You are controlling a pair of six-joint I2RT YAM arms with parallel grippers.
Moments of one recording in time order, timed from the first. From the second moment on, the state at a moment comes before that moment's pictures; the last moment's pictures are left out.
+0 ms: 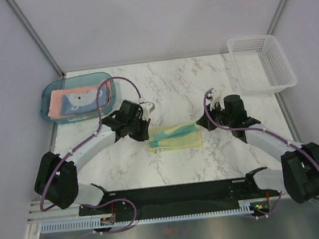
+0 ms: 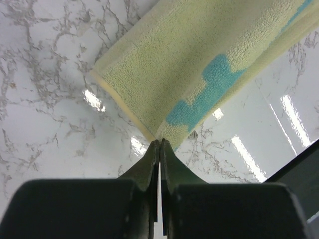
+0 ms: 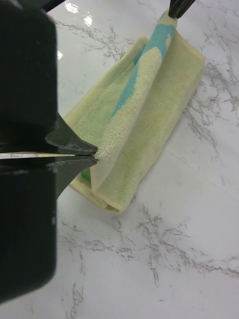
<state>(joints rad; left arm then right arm) -0.56 1.41 0.93 -0.49 0.21 -0.04 0.27 1.23 0.58 0.10 -0.50 0.07</state>
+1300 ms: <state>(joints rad) -0.65 1.45 0.94 -0.72 0.18 -0.14 0.34 1.02 0.41 -0.11 -0.35 0.40</state>
